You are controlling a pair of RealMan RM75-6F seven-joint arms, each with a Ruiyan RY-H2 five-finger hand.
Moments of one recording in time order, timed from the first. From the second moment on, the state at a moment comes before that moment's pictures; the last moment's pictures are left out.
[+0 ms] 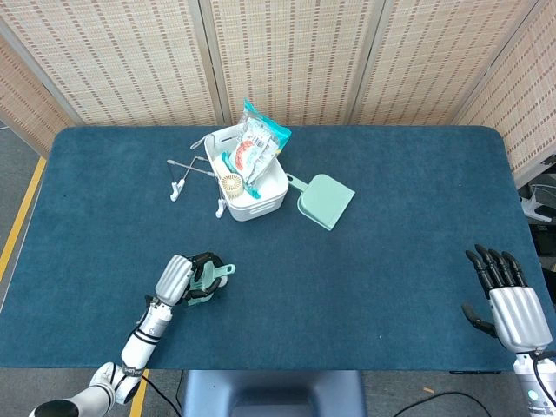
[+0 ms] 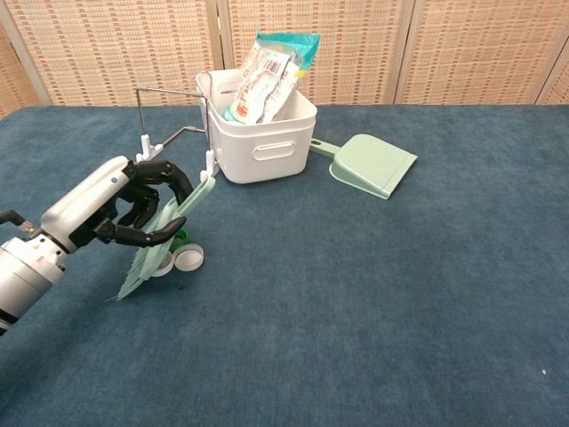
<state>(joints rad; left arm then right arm) -0.56 -2.06 -0.05 -0.51 1.63 1.46 -0.76 0.06 -1.09 0.02 -1.64 -1.56 1.49 -0.06</state>
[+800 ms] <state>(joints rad) -0.69 -2.18 -0.06 -0.50 1.62 1.37 -0.78 0.06 -1.09 0.04 -1.64 -1.55 1.49 -0.04</state>
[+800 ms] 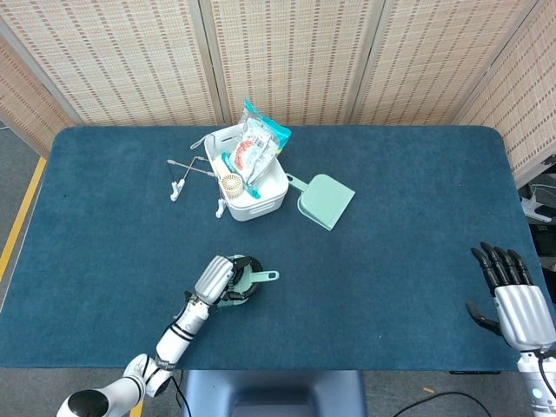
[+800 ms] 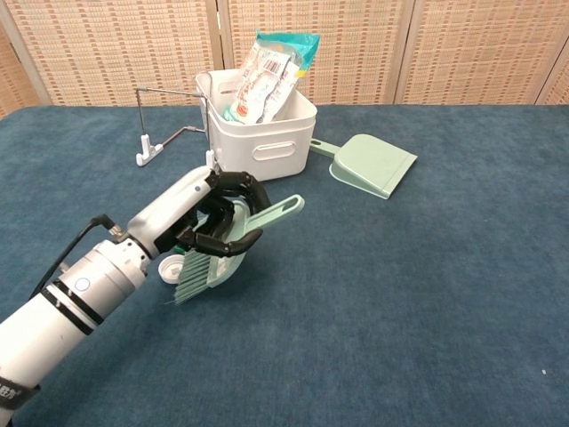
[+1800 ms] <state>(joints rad) -0.61 -1.91 -0.11 -0.77 1.53 1.40 -0.76 0.06 -1.09 0.03 -1.65 -1.56 1.49 -0.06</state>
